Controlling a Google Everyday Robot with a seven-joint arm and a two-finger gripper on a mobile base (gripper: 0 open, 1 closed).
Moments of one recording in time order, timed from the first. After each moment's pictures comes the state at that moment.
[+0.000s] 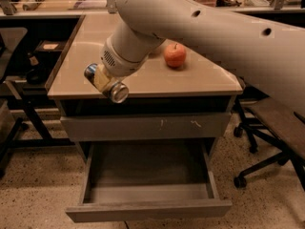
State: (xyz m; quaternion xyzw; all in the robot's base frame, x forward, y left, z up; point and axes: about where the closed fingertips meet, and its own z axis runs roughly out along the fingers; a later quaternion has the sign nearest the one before) arm 0.562 0.116 0.881 -0.37 0.88 0.19 0.23
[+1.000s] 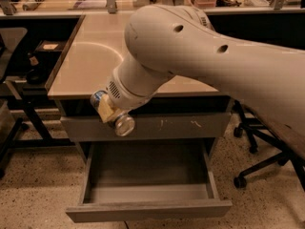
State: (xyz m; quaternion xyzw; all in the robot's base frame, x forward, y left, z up) arm 0.481 0.090 0.856 -0.31 0.91 0.20 0.19
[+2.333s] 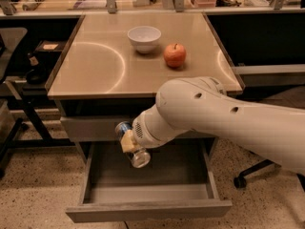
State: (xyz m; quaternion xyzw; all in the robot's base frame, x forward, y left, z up) arm 0.460 0.049 0.748 -0.20 0.94 0.22 0.17
